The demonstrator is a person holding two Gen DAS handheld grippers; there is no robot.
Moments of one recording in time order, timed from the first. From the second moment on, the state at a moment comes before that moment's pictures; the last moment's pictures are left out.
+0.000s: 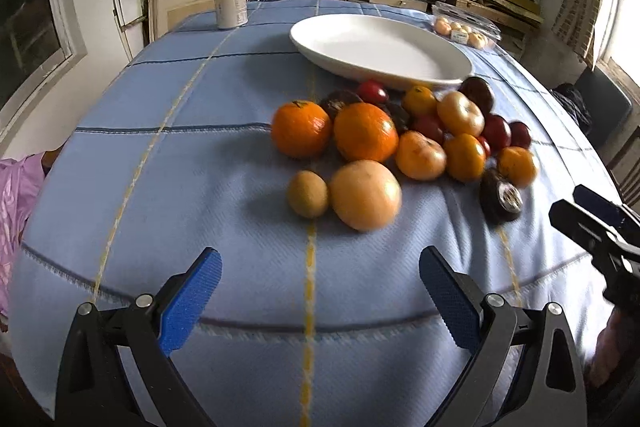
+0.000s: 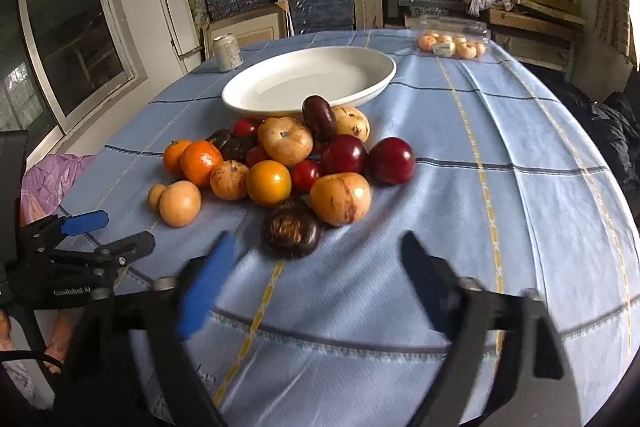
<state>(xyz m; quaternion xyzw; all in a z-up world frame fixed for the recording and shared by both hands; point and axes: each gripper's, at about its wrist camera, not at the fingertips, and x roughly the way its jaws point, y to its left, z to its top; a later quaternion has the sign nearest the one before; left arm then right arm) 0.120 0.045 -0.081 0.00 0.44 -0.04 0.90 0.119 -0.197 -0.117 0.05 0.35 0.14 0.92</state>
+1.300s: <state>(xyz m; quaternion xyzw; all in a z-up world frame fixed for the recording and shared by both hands) 0.173 0.059 -0.093 -0.05 0.46 -0.10 0.88 0.168 -0.226 -0.130 0.15 0.38 0.16 0.90</state>
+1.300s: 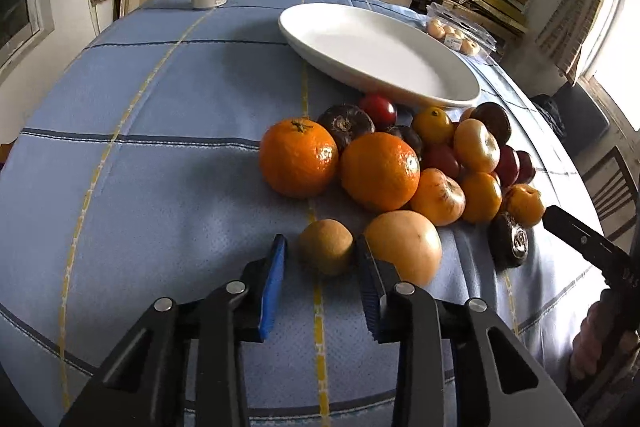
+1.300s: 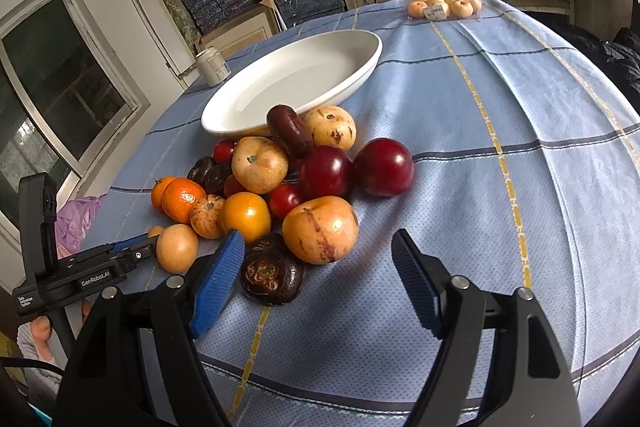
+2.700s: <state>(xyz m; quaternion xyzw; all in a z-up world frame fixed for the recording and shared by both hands) 0.211 0.043 -0.008 -0.02 0.36 -0.09 0.93 0.206 -0.223 -0.045 0.11 0.30 0.17 0.93</state>
